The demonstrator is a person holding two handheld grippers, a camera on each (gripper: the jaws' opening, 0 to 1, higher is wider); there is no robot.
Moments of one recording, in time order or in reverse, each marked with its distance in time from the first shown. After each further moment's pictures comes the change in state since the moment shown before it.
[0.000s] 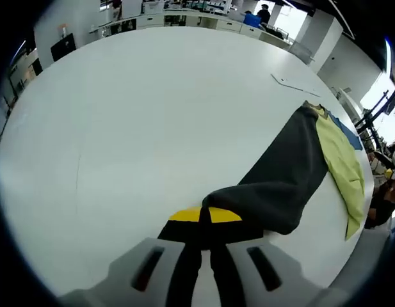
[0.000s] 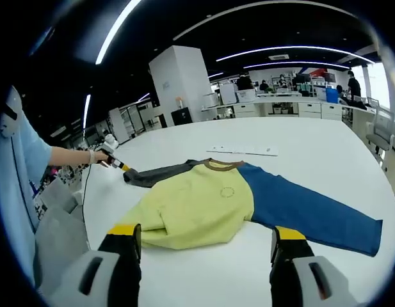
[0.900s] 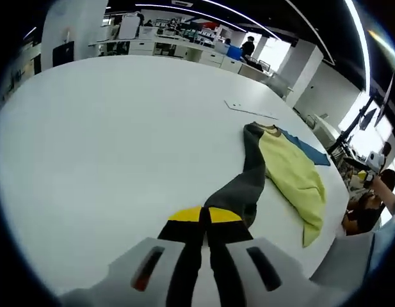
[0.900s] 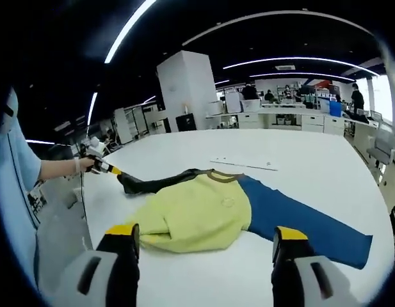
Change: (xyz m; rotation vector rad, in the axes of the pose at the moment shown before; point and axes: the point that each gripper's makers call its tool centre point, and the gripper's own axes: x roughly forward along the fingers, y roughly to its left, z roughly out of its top) left arm -0.079 -0.107 -0.027 -0.063 -0.255 -0.151; right arm -0.020 0.008 0.019 -0.068 -0.040 0.005
